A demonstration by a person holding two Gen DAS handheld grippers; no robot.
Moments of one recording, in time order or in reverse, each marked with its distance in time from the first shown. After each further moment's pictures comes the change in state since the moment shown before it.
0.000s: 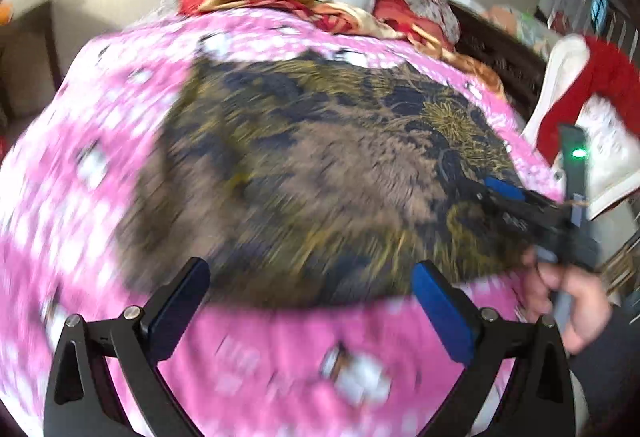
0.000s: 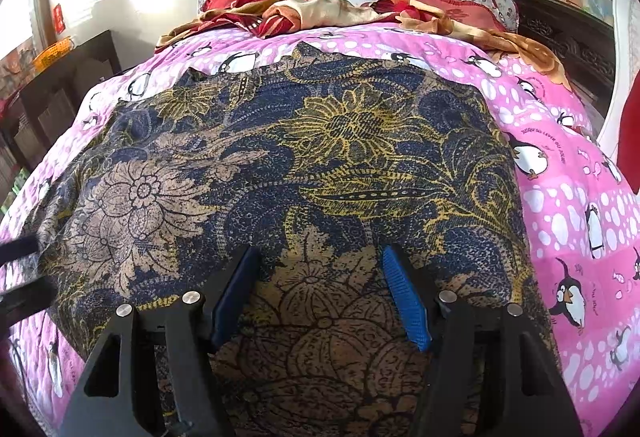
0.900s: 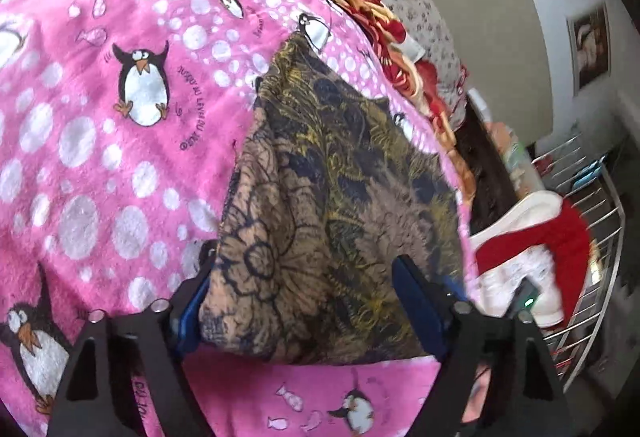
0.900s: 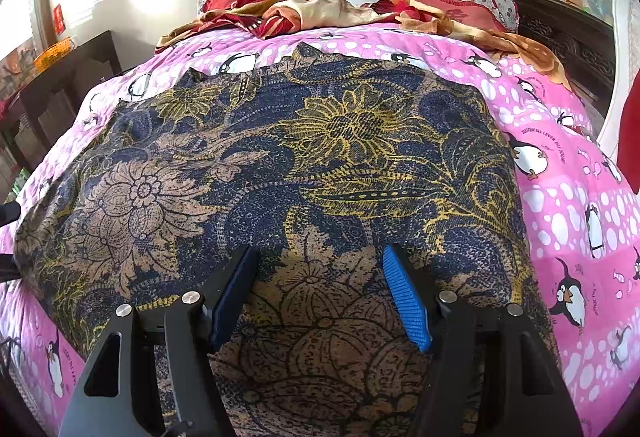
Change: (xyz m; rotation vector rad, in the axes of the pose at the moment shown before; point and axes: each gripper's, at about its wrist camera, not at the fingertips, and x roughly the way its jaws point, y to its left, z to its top) left arm 0.032 0.102 0.025 -0.460 0.003 -0.297; right arm 0.000 0.002 0.001 -0.005 0.001 -0.004
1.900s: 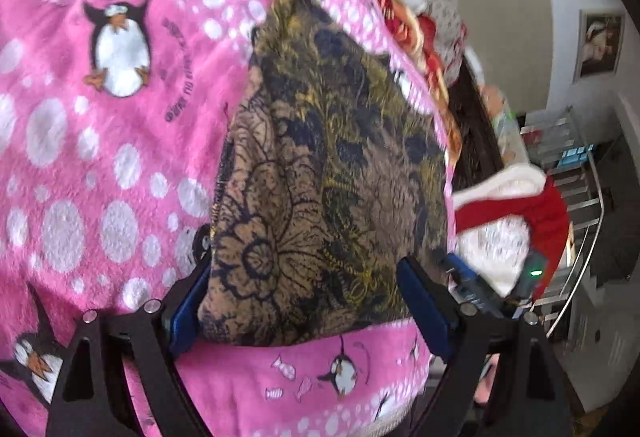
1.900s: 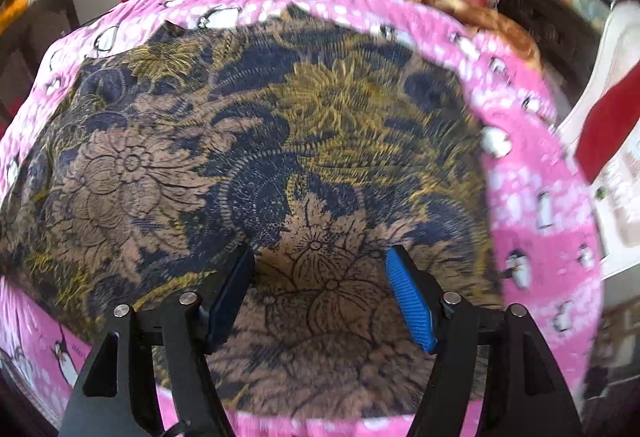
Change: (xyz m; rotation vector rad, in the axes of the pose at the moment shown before) left arm 0.015 0.014 0.024 -0.029 0.304 -0.087; right arm -0.029 0.037 0.030 -0.047 0.199 -0.201
